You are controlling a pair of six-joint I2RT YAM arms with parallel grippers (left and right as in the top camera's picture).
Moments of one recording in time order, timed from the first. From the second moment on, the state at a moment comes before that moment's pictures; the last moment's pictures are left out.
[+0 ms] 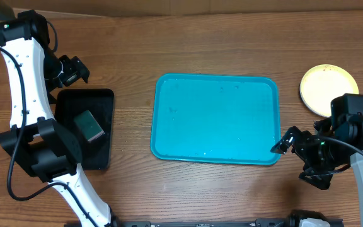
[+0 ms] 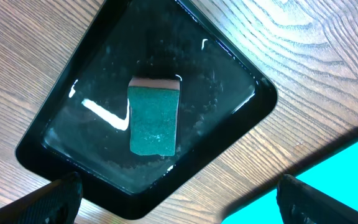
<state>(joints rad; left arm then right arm) 0.29 2.13 2.16 -1.62 0.01 -0.44 -0.11 1.17 1.18 -1.63 -0.40 0.51</state>
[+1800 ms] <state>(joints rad) 0.29 2.13 2.16 -1.62 0.02 -0.44 0.04 0.24 0.14 0.01 -0.36 0.41</state>
